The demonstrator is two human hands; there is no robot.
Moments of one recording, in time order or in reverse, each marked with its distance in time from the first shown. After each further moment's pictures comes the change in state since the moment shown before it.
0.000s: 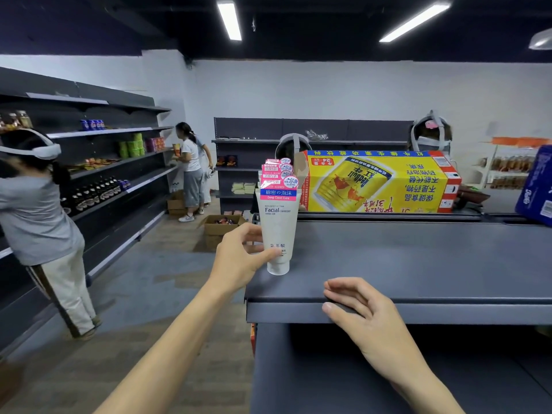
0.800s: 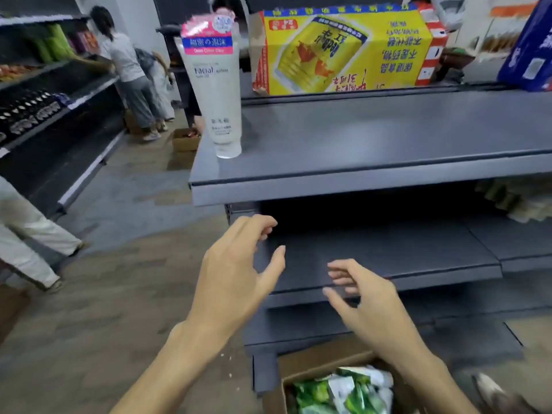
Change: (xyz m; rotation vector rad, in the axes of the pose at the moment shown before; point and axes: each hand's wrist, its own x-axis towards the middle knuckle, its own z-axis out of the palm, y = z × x) left_hand -0.183 -0.003 0.071 0.389 -0.123 0.311; right_hand -0.139 0.093 -0.043 -0.692 0.010 0.125
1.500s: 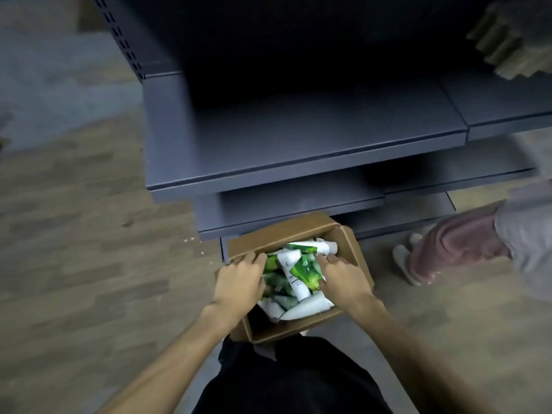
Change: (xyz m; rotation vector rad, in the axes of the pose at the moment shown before) left_hand -0.196 -0.027 0.202 0.442 -1.025 -0.254; right_hand -0.126 0.201 0.079 -0.646 -0.712 0.331
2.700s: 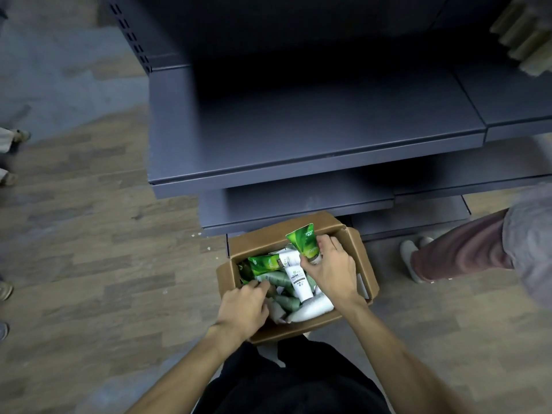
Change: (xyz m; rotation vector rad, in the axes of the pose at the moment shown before) left_hand -0.018 0.006 0.046 -0.066 -0.096 -0.007; right_hand 0.035 -0.016 0.013 0.469 0.525 0.126
